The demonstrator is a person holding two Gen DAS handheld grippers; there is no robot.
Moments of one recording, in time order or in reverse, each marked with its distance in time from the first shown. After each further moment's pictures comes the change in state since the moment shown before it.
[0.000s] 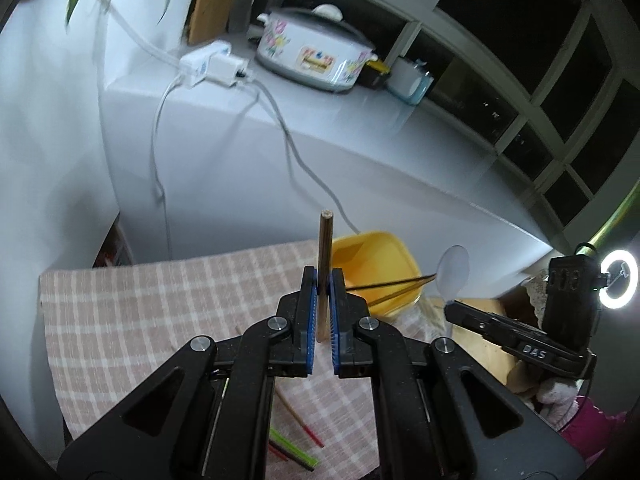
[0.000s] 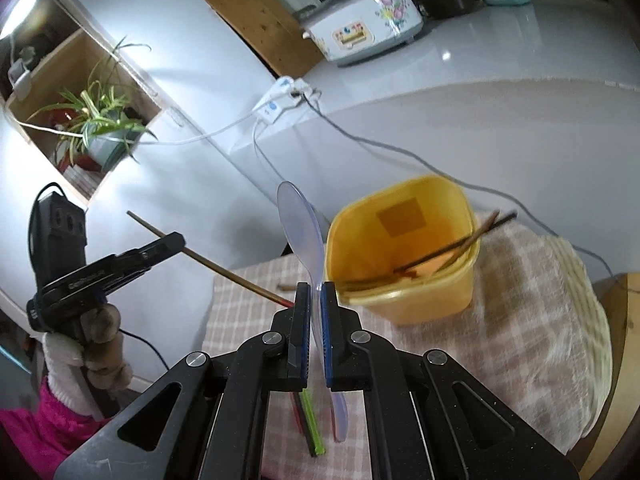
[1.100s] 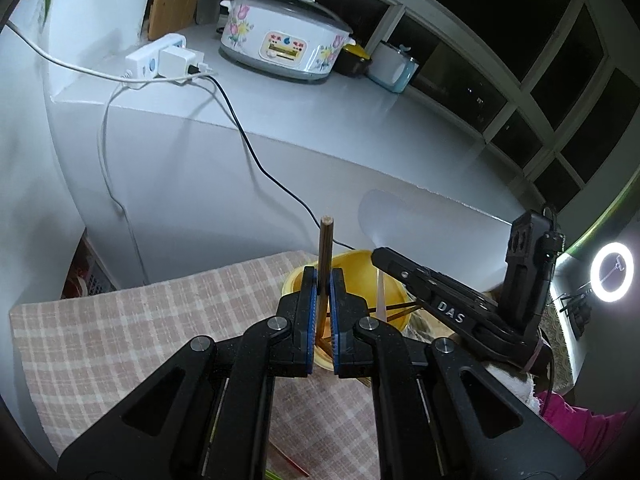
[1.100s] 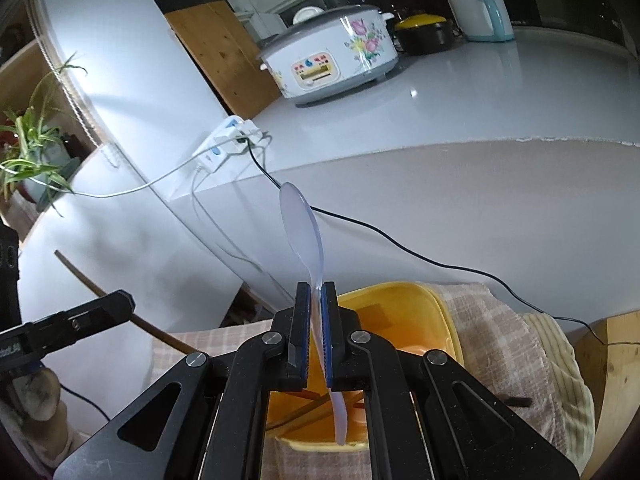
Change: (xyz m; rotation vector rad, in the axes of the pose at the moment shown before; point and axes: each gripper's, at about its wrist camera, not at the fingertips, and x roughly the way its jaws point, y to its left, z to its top) left arm 0.061 -0.024 0.027 0.019 0.058 -0.064; right arm 0.067 -0.019 0.058 -0.016 -0.128 -0.179
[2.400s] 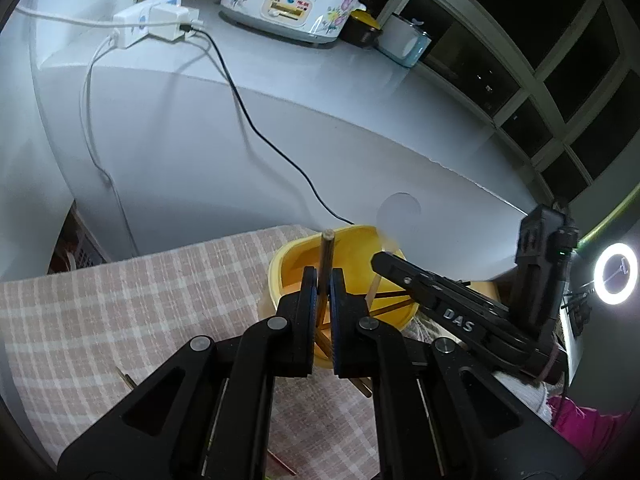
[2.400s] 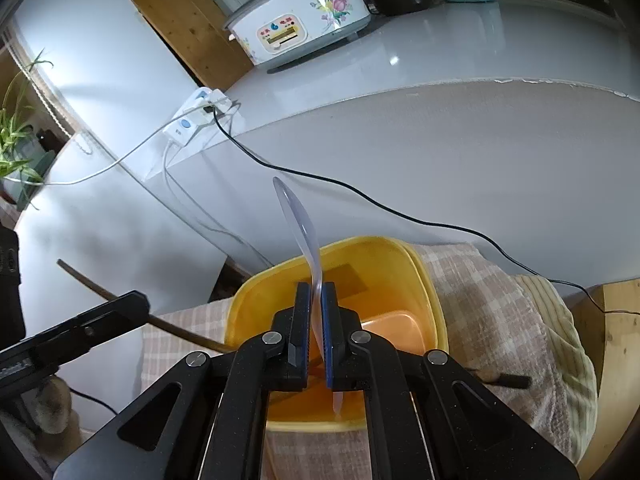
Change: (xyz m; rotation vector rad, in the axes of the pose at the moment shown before) left arm 0.041 -0.005 -0.010 -0.051 0.092 0.010; right arm 0.012 -0.022 -0.013 0.064 0.117 -0.036
